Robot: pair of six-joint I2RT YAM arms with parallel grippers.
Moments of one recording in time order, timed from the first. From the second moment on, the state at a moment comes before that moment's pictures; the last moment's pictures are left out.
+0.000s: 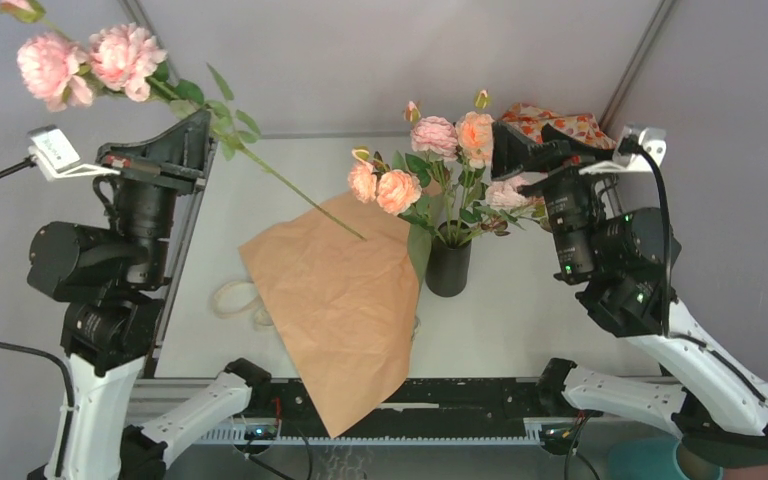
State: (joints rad) left arm -0.46 0.82 1.53 -0.25 -0.30 -0.57; right arm 0.92 0.85 1.24 0.08 0.70 0.13
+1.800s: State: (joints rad) left arm -1.02 1.42 1.83 0.07 -0.11 -0.06; right arm 0.44 1.03 1.61 -0.47 0.38 0.35
